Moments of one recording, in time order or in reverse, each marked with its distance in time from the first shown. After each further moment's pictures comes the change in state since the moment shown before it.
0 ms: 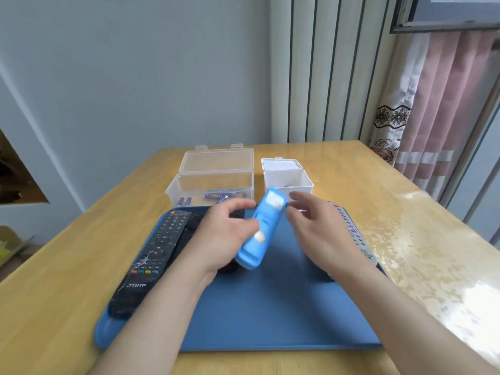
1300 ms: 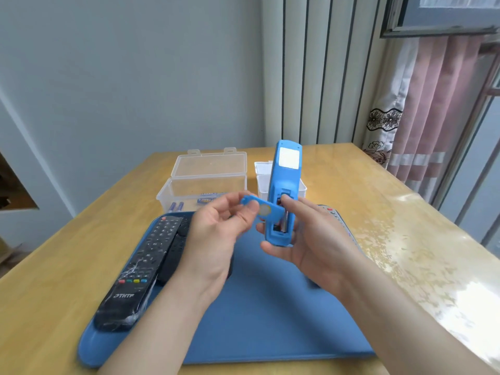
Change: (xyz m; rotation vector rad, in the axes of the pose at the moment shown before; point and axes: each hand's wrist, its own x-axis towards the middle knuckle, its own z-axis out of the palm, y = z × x) left_hand -0.006 0.009 0.012 -0.570 0.031 0.214; right_hand -0.001 -0.008 -0.005 1.033 -0.292 0.376
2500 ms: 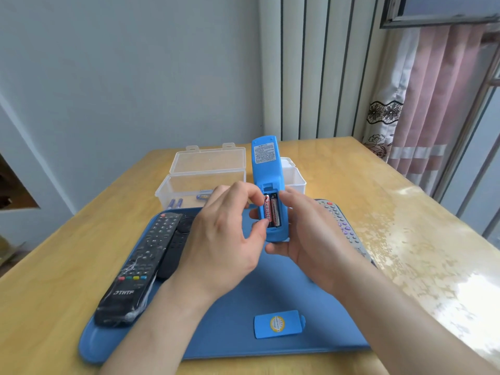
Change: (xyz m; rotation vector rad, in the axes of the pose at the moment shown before) left_hand -0.005 -0.002 -0.006 1.076 -0.046 0.736; right_hand -0.003 0.003 0.008 -0.167 -0.010 -0.082
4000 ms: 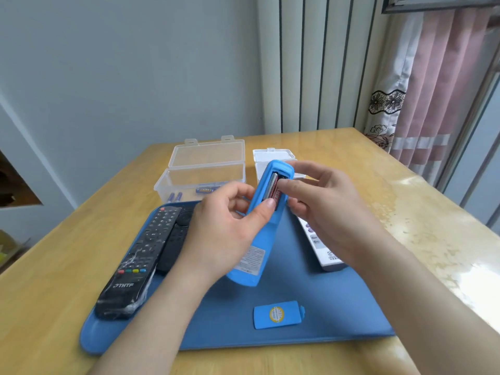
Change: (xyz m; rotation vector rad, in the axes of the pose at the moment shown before) left_hand 0.004 0.010 -0.001 -0.391 -0.118 -0.530; right_hand 0.004 -0.018 -0.020 -0.197 0.054 -0.214
